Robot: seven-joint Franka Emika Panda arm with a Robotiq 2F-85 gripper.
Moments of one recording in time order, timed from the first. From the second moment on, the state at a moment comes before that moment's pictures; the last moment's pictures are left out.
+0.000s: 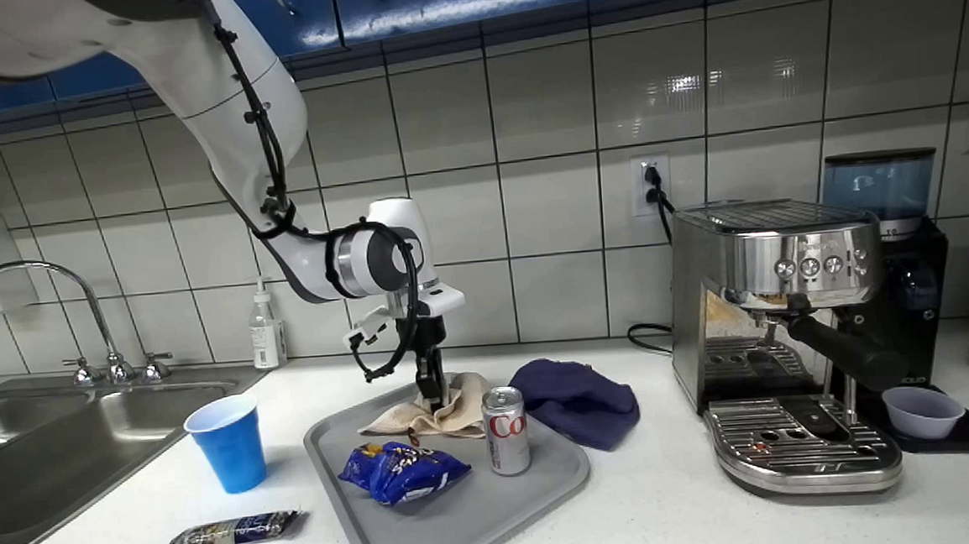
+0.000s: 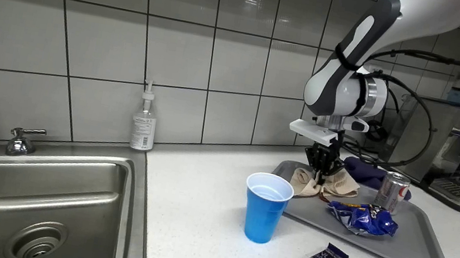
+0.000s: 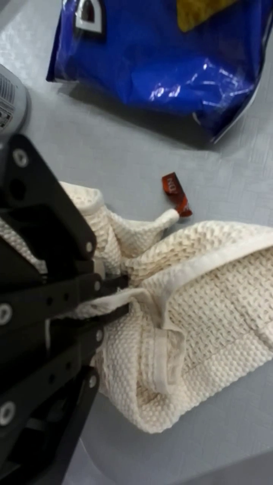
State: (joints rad) arm 0.09 0.67 -0.20 -1.88 0.08 2.51 1.14
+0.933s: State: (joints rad) arm 0.09 0.55 -0.21 -1.89 0.05 2.42 1.14
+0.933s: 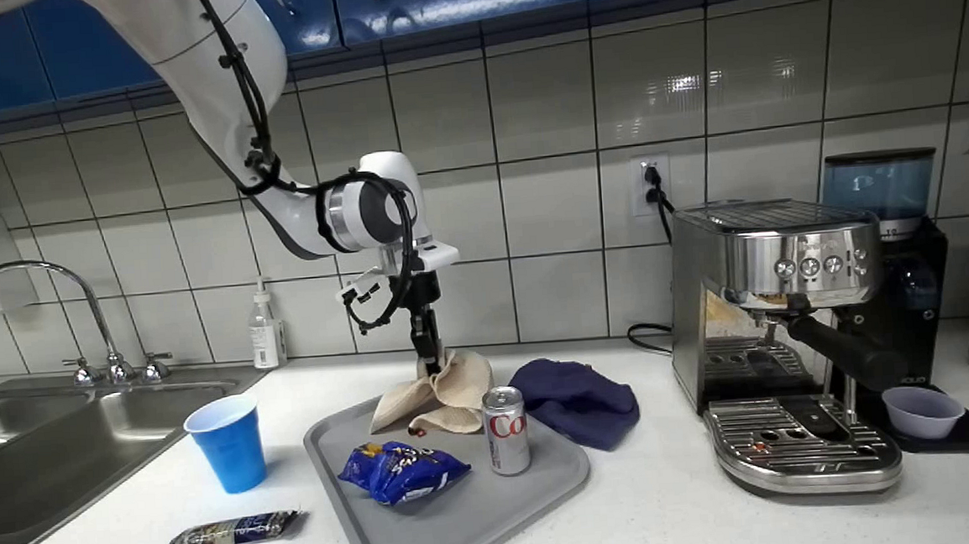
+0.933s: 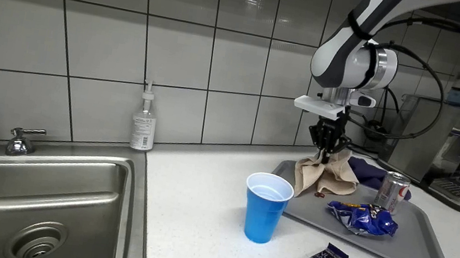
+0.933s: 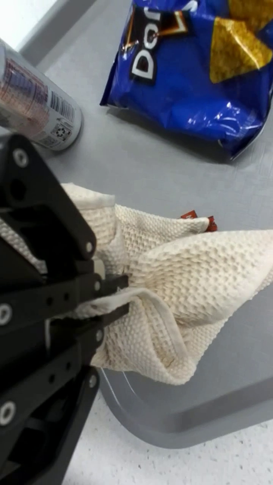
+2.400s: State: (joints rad) arm 0.15 0.41 -0.09 -1.90 0.04 2.42 1.14
